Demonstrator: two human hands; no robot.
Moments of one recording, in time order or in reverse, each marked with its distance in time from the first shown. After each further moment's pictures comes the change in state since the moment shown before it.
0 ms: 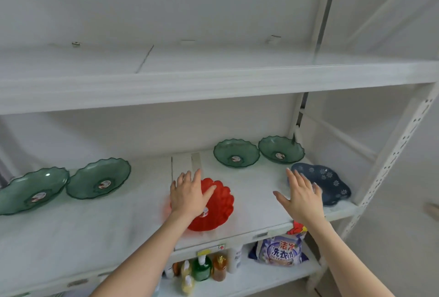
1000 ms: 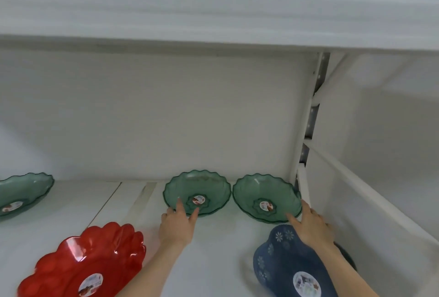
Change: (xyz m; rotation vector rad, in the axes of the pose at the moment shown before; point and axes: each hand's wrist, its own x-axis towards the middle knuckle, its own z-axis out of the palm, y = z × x) left_hand 0.202 0.160 0.226 -0.200 0.050 -0.436; right_hand 0.303 0.211 0.172 0.240 -0.208 0.028
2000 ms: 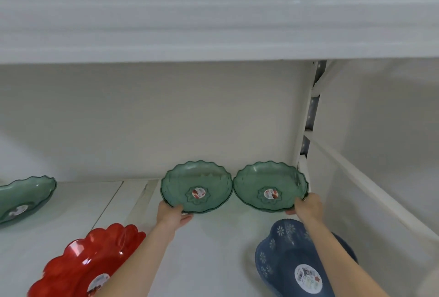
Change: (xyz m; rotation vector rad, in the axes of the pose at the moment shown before) left_hand 0.018 0.004 -0.032 -1.296 -0.142 -0.452; right_hand 0.030 -0.021 -0.001 0.825 0.107 0.218
